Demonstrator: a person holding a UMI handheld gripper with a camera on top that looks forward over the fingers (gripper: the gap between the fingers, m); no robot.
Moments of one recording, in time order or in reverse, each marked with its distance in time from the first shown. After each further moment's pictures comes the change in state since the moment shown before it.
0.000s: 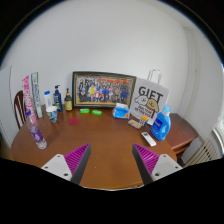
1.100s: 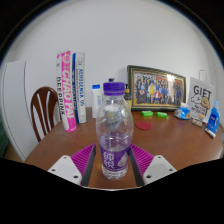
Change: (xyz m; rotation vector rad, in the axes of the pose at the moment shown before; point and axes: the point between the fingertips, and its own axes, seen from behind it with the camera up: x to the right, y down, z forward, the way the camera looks) arm -0.411 0.028 0.135 0.139 -0.213 0.034
